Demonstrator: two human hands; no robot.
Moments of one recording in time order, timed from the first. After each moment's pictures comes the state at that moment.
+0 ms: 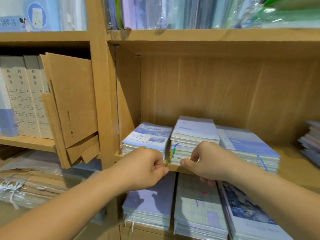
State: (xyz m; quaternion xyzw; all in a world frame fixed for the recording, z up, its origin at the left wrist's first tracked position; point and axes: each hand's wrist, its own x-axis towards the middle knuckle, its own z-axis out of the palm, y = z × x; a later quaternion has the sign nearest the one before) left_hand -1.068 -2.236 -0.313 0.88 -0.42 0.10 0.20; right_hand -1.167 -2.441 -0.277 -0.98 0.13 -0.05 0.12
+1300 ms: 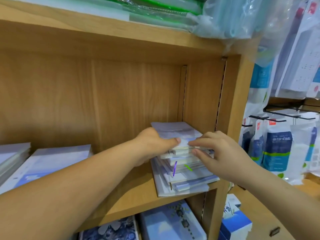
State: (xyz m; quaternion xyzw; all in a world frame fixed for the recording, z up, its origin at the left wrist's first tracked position) left_hand -1.217 -2.758 -0.242 0.77 -0.44 -0.16 0.43; right_hand -1.421 -2.861 -0.262 -0.93 0.21 -0.31 0.00
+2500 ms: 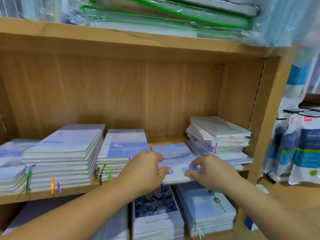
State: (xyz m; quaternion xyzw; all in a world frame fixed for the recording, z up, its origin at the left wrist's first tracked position) left_hand -1.195 -2.552 -0.312 0.82 -0.52 0.06 0.23; right_hand -1.348 -2.736 -0.321 -0.93 0.33 -0.10 0.11
